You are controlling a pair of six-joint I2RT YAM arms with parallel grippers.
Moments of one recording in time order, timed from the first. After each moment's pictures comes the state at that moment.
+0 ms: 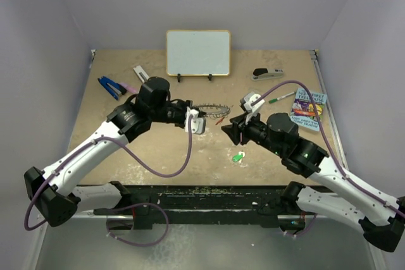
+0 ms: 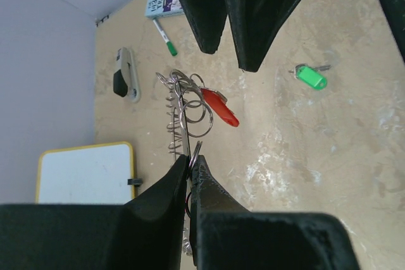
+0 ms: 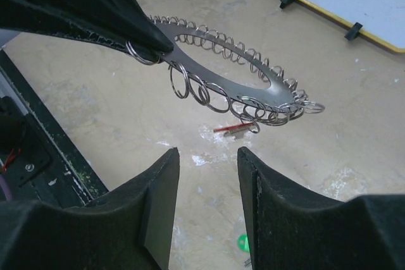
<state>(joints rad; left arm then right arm) -0.72 1.17 1.13 -0.41 0.61 0.99 0.87 0.80 0.82 -0.26 0.07 0.13</state>
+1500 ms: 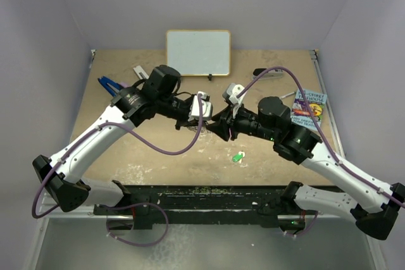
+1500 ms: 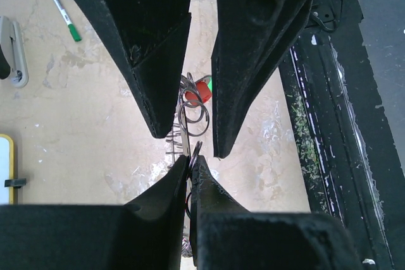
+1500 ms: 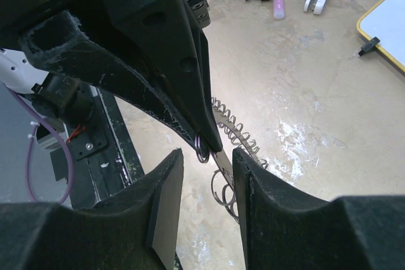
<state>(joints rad) -0.73 1.34 1.47 -0.85 0.74 0.74 0.87 0.97 1.03 -0.28 -0.23 0.06</state>
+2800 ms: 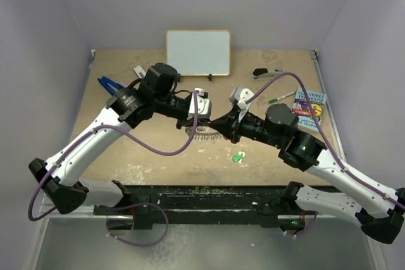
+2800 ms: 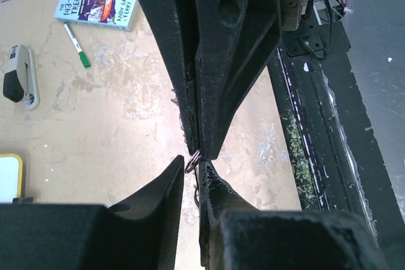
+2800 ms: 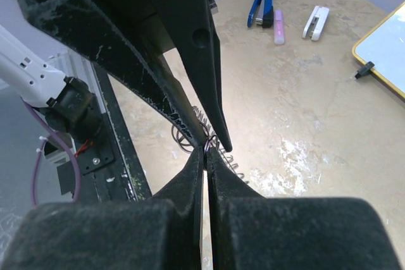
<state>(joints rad) -0.74 1.32 1.49 -0.80 0.77 0.68 0.90 0.90 0.97 -0.20 -0.21 0.07</state>
